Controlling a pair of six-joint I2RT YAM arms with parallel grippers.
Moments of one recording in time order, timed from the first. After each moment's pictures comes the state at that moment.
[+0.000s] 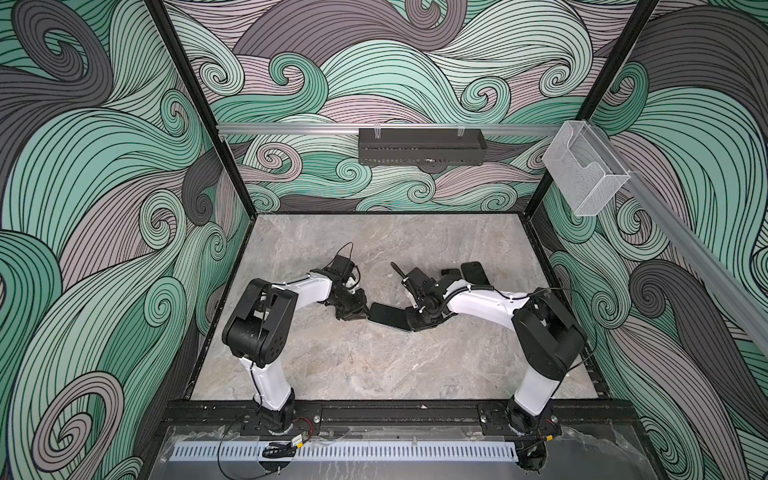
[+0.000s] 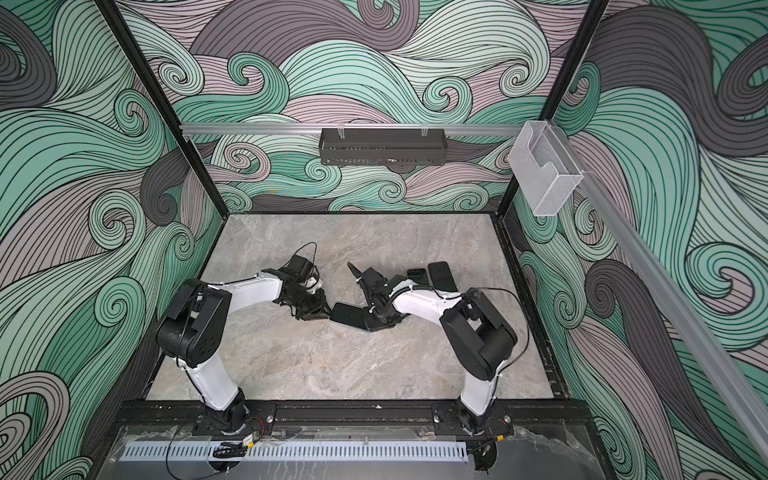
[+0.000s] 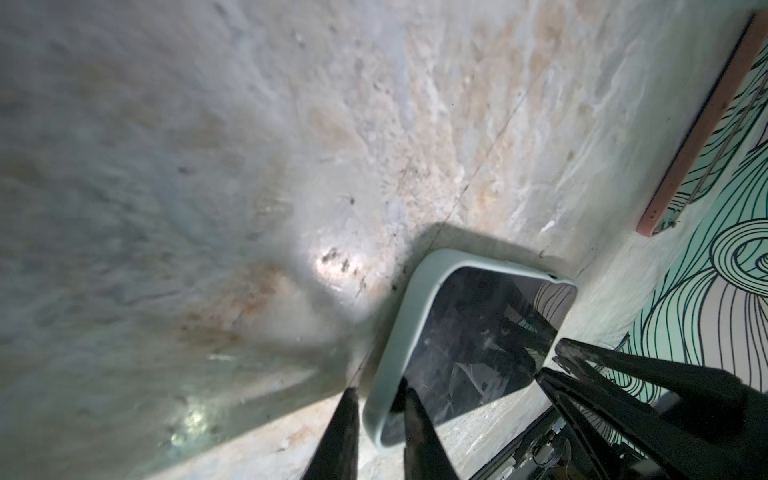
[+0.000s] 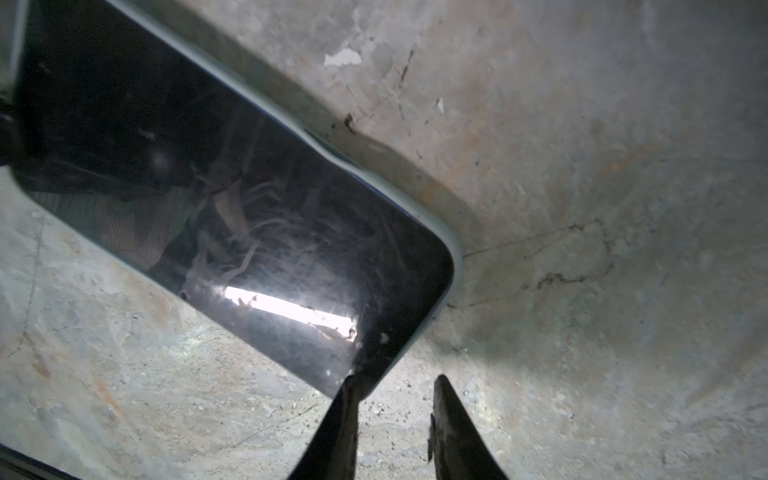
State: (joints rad) left arm -0.39 1.78 0.98 -0.51 0.51 -0.60; right arm 0.76 1.78 1.11 -0.71 -0.11 0.45
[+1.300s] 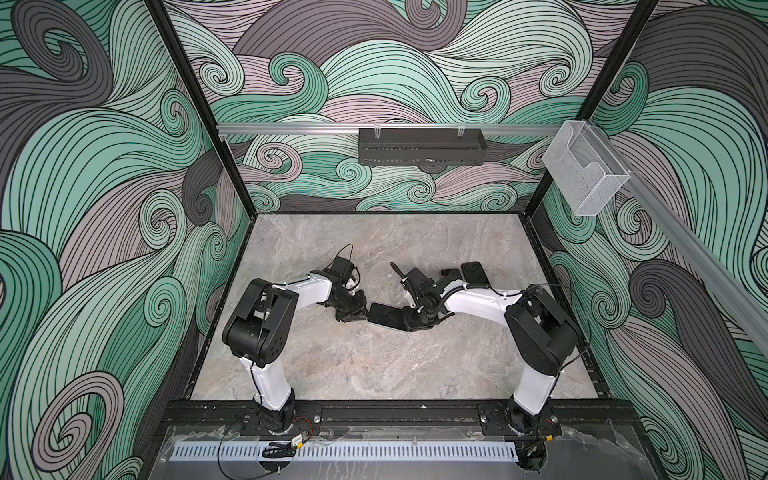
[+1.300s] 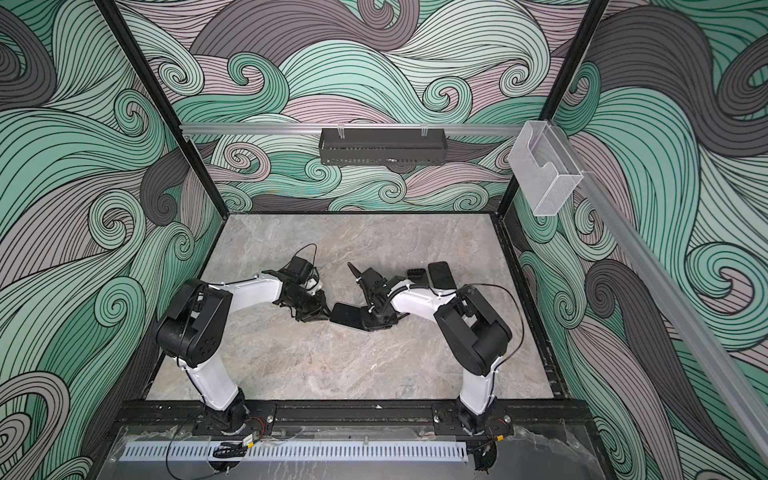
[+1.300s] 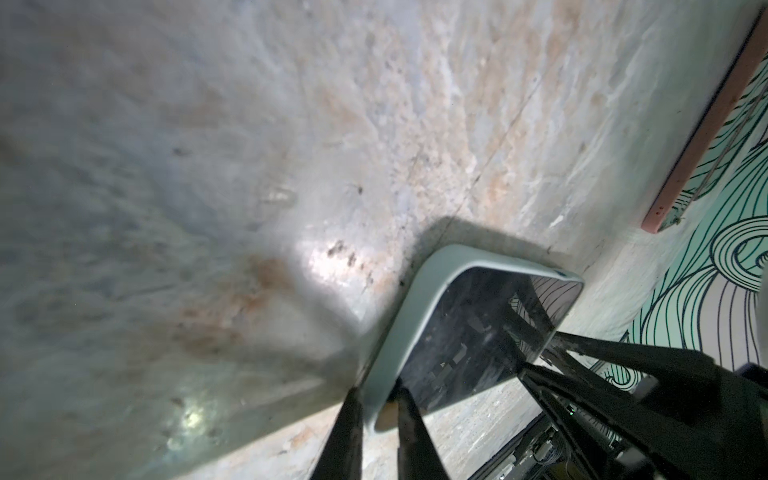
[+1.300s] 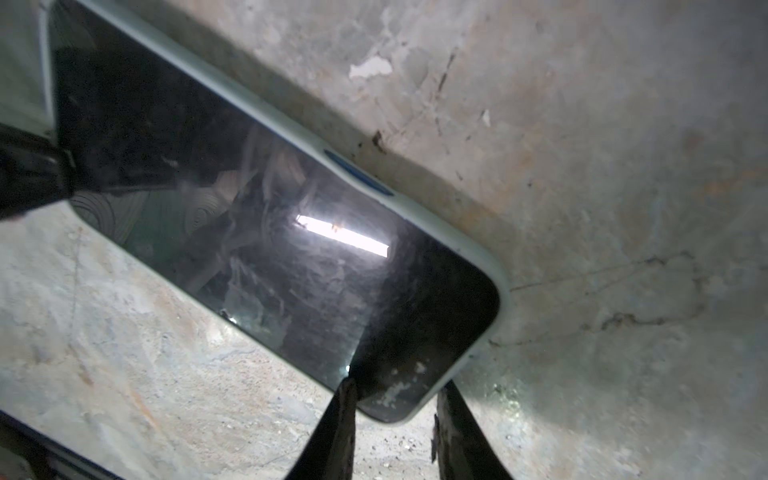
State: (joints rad) left arm -0.40 1.78 0.96 -0.50 0.52 -0.61; right arm 0.74 1.81 1.09 -0.62 -0.20 0.48
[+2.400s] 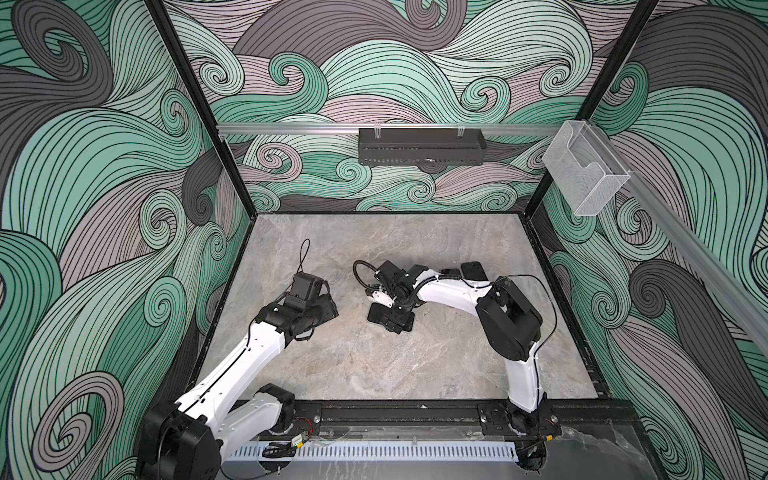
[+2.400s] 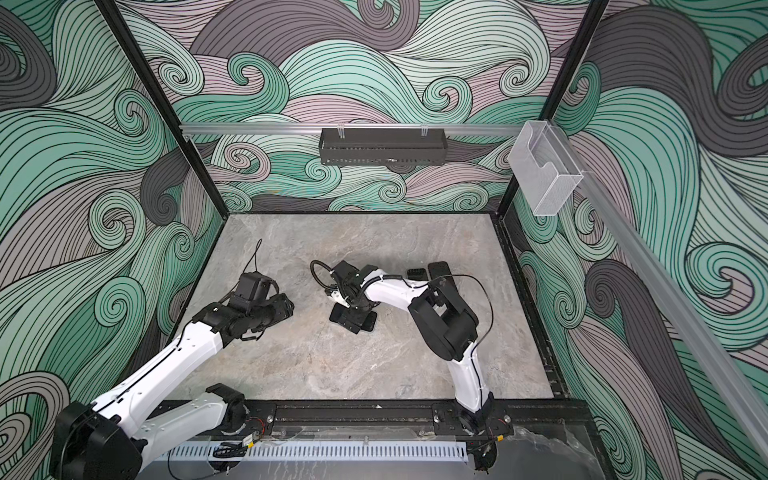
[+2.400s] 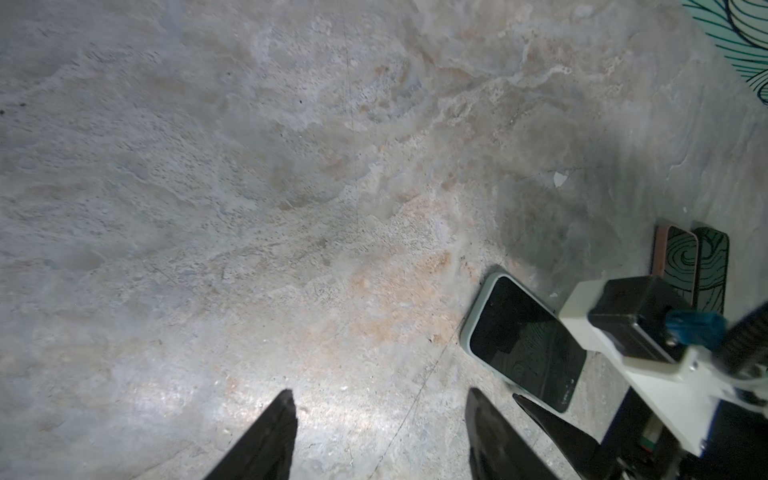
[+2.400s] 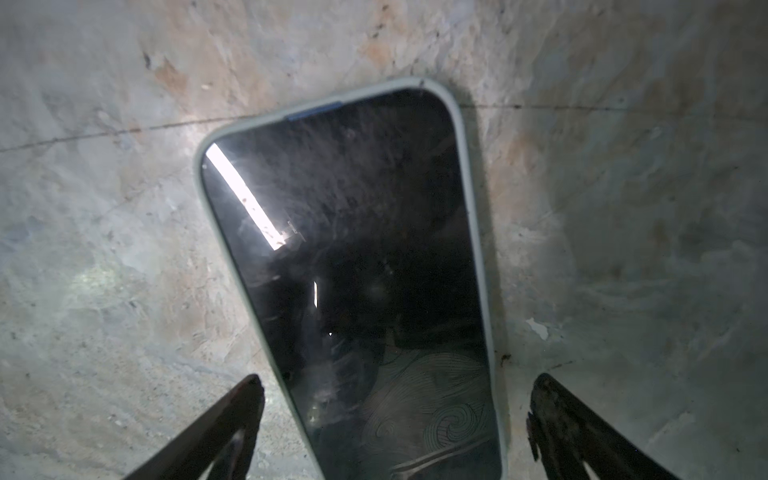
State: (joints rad) left arm -0.37 0.99 0.69 -0.66 -0.06 -0.75; right arm 0.83 2.04 1.45 -0.81 -0.03 -0.31
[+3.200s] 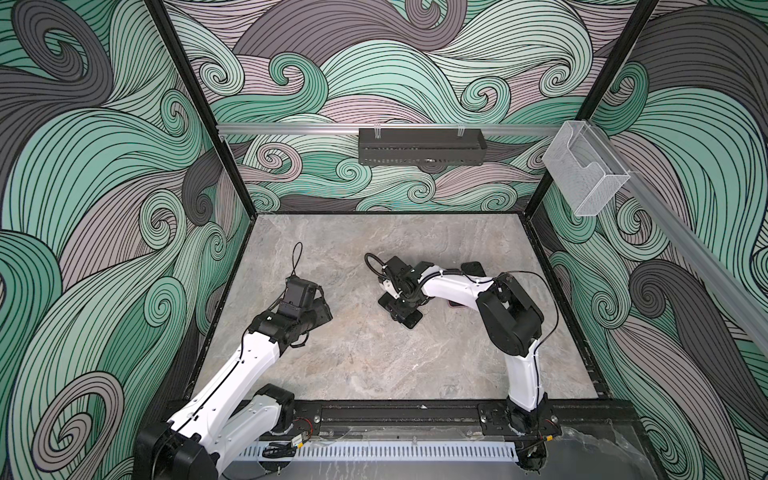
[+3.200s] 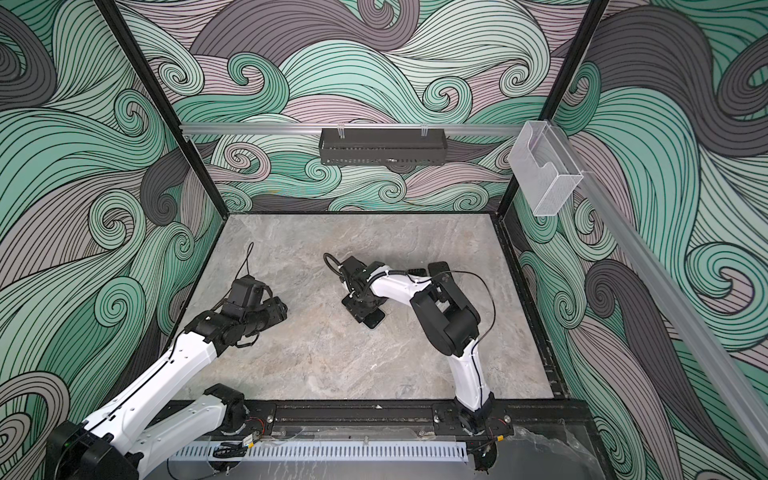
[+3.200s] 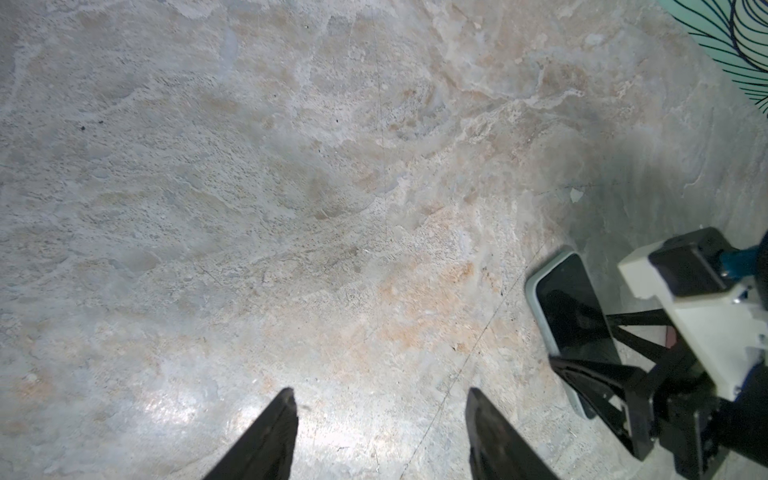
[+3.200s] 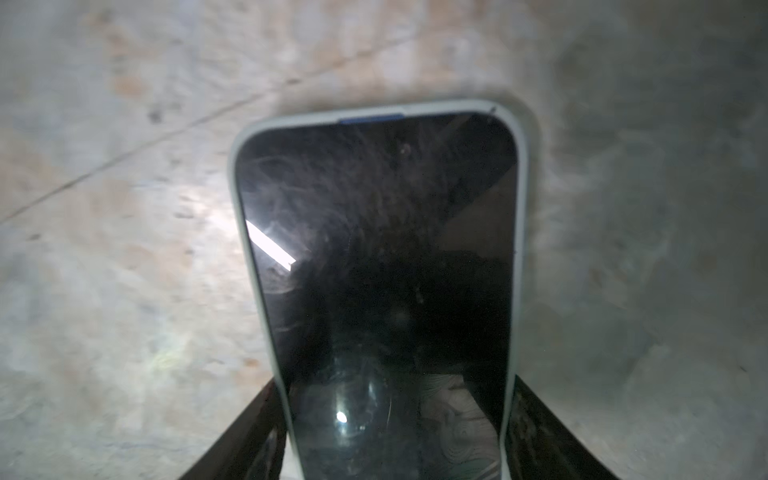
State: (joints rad) left arm -0.34 0.94 0.66 -0.67 -0.09 -0.72; right arm 0.74 2.04 1.42 -0.78 0.04 0.00
